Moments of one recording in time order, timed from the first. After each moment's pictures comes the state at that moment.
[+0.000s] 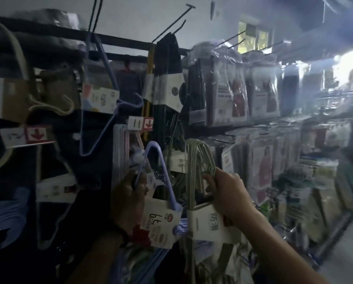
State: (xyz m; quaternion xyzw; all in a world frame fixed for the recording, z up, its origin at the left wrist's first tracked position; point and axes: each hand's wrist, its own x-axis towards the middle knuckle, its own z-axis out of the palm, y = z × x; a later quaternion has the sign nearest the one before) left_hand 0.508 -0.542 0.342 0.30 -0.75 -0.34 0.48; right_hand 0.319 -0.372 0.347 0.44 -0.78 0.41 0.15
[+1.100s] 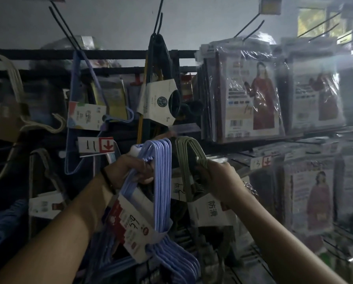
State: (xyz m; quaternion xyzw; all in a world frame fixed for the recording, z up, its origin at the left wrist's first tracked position) left_hand 0.360 -0.574 0.464 0.03 -0.77 -0.60 0.21; right_hand 0.100 -0.485 0.383 0.58 -0.69 0.39 0.17
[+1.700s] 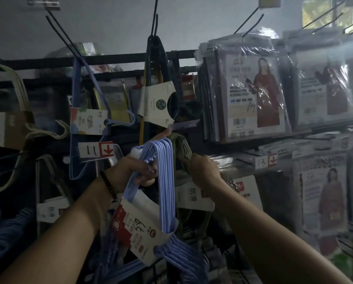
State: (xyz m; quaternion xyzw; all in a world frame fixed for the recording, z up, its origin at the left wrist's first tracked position) left_hand 0.352 -0.595 0.461 -0.04 -0.76 -0.63 0.14; right_hand 0.117 -0.569 0.401 0.56 -0.74 0.35 0.16
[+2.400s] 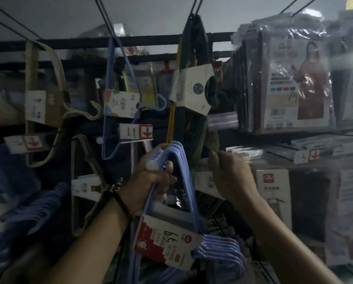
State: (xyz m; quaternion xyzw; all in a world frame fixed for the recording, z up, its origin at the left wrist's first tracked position) left_hand 0.412 -0.568 0.405 0.06 -0.70 -0.56 0.43; right_hand 0.184 -0.514 0.377 0.56 -0.65 0.49 0.16
